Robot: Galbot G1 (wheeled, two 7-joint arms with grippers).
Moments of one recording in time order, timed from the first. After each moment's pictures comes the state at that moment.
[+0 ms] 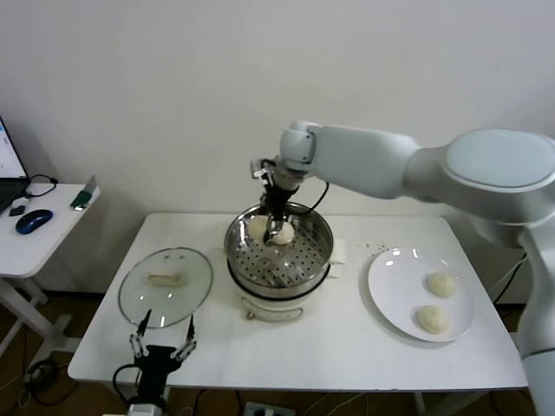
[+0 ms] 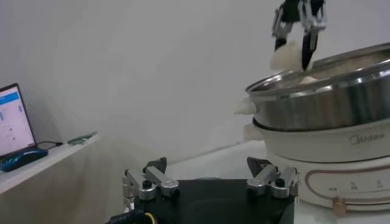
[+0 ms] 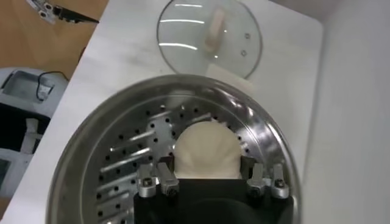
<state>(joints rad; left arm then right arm) 1.73 -1.38 -0.51 -2.03 0.15 -0.07 -0.20 0.65 1.51 -1.61 0.85 0.86 -0.26 -1.01</state>
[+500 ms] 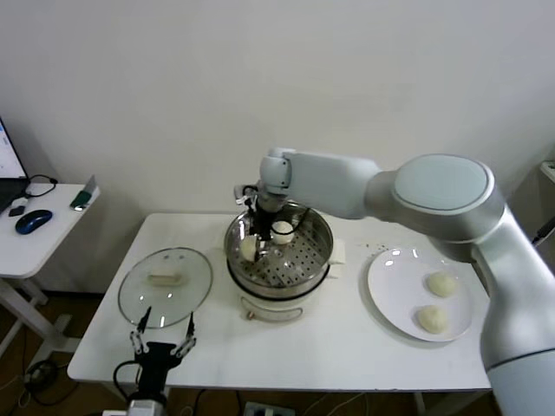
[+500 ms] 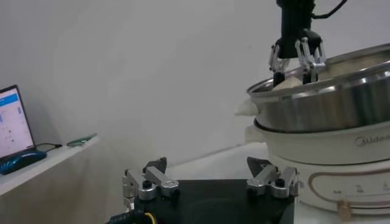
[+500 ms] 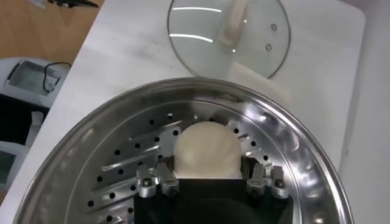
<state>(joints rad) 1.71 -1.37 -0.51 -2.01 0.15 -0.07 -0.20 0.58 1.58 -1.64 0.79 0.84 -0.25 -1.00</state>
